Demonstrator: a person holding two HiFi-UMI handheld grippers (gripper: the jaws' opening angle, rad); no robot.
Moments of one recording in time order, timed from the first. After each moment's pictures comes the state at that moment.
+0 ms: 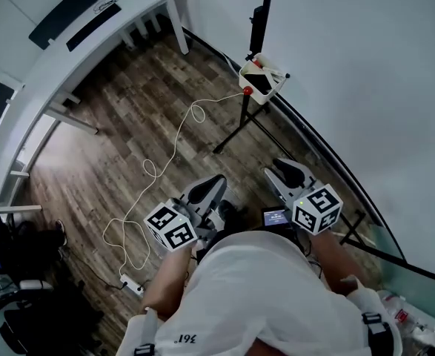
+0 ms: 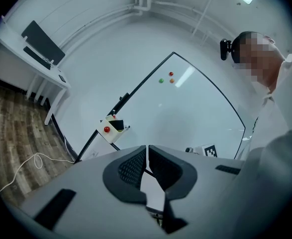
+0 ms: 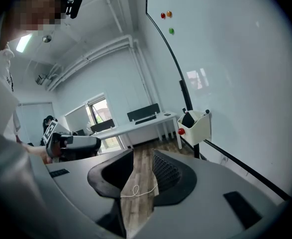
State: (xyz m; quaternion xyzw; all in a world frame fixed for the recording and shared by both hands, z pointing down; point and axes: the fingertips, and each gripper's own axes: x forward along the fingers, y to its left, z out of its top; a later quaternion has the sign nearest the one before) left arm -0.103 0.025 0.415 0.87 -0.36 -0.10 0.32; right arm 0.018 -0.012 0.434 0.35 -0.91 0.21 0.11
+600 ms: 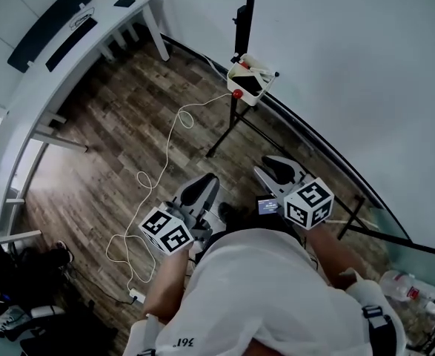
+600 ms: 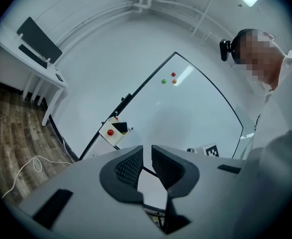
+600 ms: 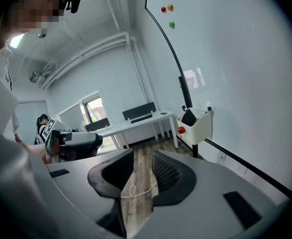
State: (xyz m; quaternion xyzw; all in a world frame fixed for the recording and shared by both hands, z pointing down) left arm -0.125 -0.002 0.417 0.88 -0.34 -0.09 0.32; right arm -0.005 -0.028 0.441 0.38 -0.89 0.21 0.12
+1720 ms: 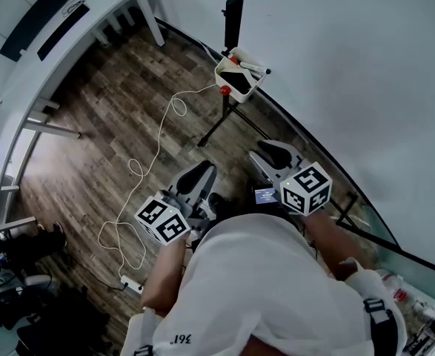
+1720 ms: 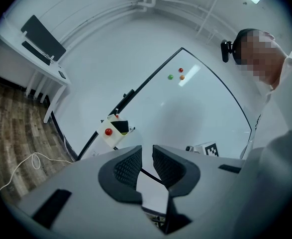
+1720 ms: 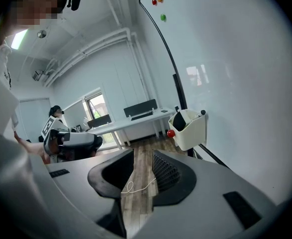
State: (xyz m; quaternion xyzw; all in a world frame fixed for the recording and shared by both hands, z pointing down) left arm -0.085 -0.043 0.424 0.87 -0.36 -0.09 0.33; right arm 0.029 -0.079 0.444 0.35 -0.90 0.21 0.15
